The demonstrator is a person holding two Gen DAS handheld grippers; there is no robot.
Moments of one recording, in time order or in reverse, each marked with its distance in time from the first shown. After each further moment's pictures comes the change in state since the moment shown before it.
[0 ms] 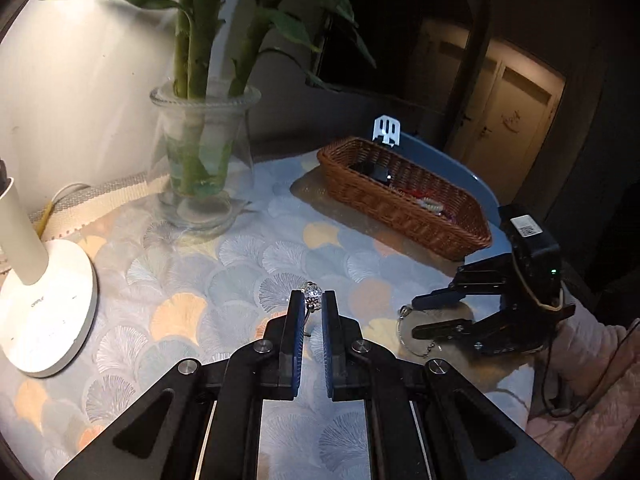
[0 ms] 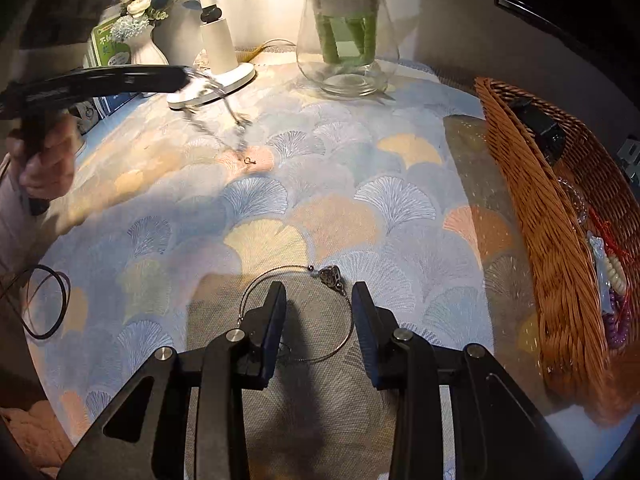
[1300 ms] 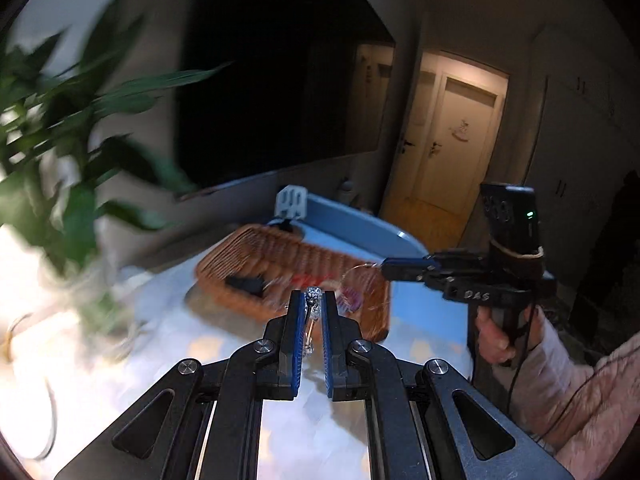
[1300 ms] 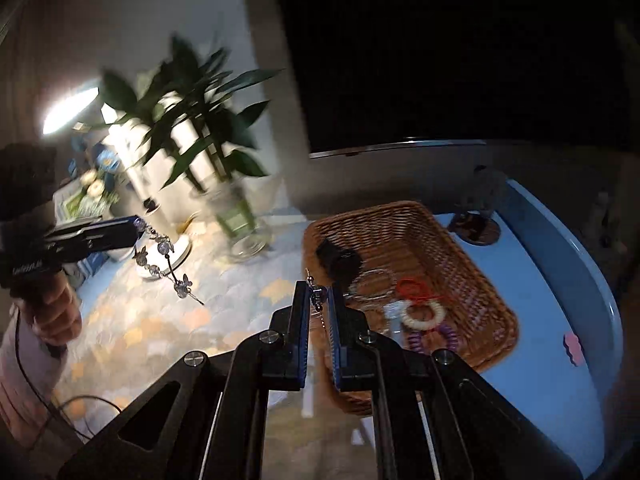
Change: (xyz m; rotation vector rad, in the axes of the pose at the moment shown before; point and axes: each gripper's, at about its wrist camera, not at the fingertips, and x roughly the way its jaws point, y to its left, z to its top) left arm 0.014 -0.146 0.102 0.166 -0.130 -0.143; right arm -0.185 -0.111 -0.008 0.338 -0.409 -0.131
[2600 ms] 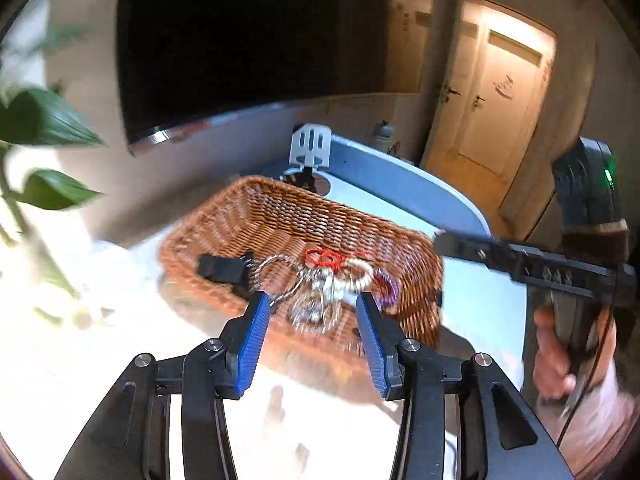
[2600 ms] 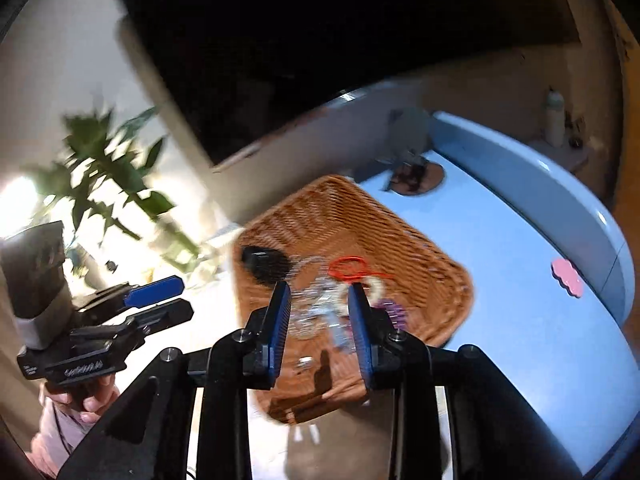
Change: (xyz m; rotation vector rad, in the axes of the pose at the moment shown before) left arm 0.106 -0.023 -0.007 0.013 0.191 0.190; right arm 0.010 -0.069 -0.019 0.281 -0.004 -0.043
